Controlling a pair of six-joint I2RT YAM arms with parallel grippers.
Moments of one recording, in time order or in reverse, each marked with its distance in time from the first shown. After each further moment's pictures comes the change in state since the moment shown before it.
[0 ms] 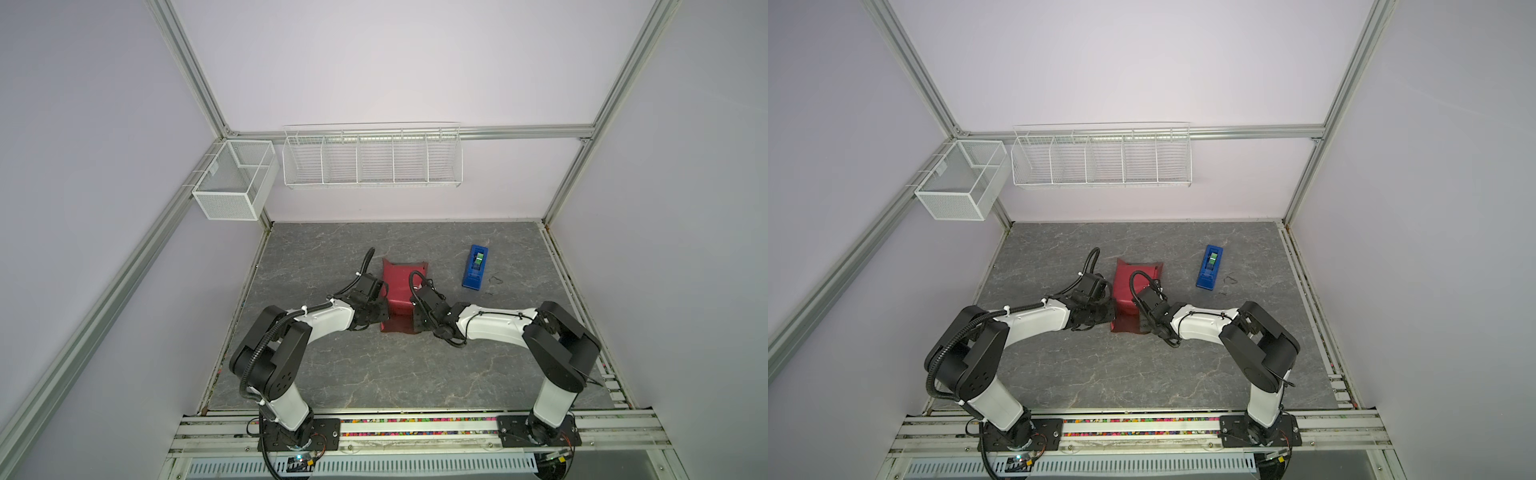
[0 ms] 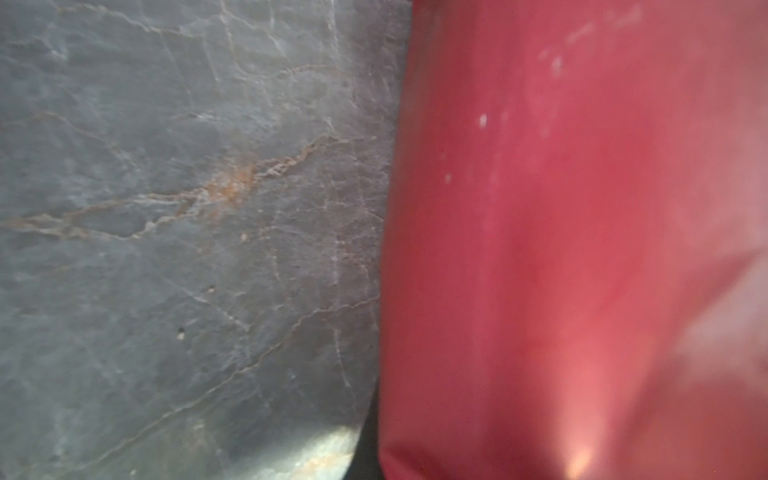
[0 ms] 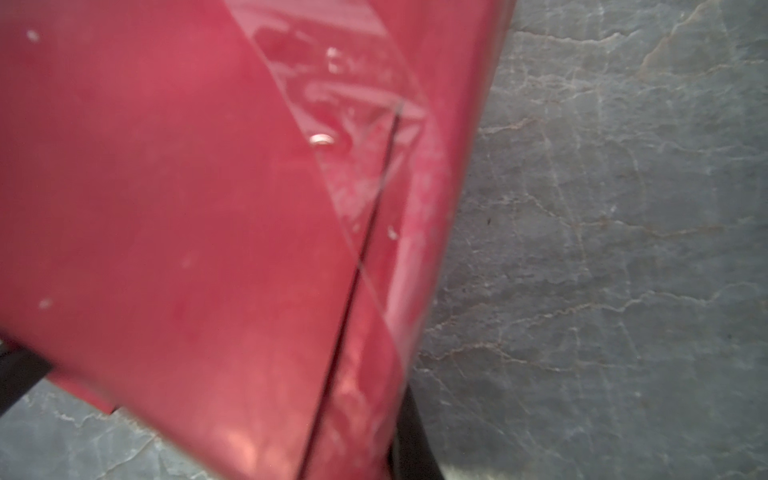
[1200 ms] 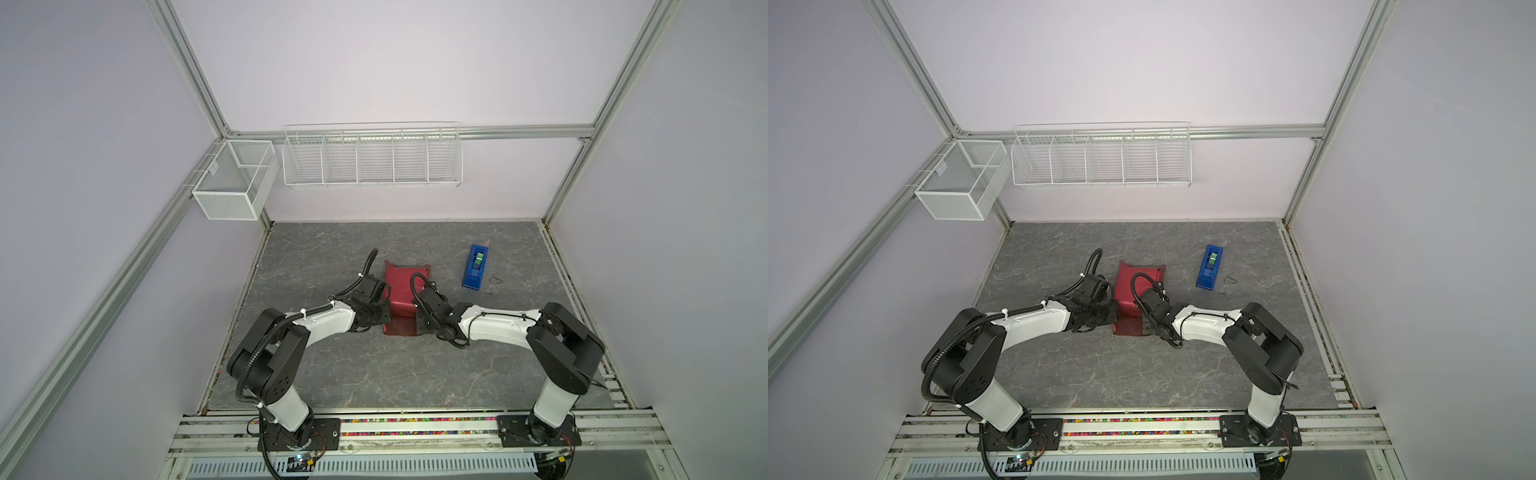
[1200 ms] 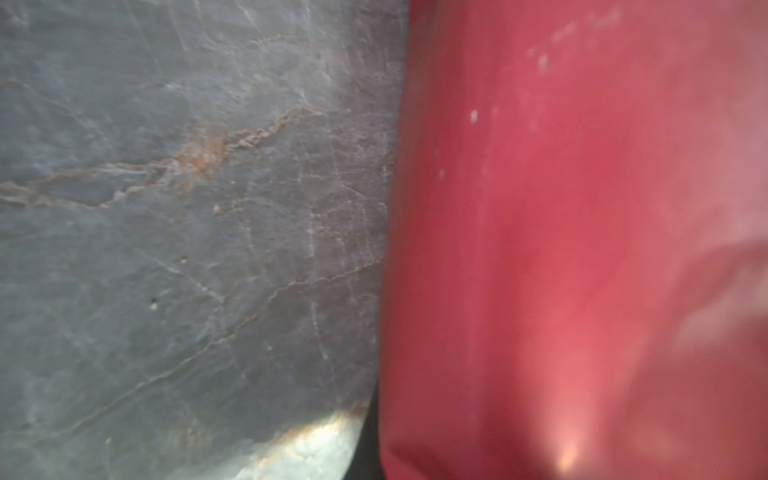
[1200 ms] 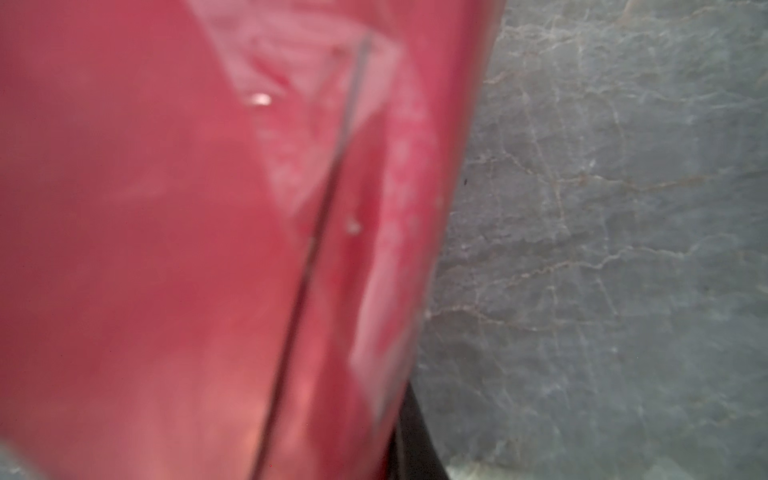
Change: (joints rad) left arm -0.021 -0.030 -0.004 -0.023 0.011 -0.010; right arm 0.005 -0.036 -0.016 -0.066 -0.011 0.037
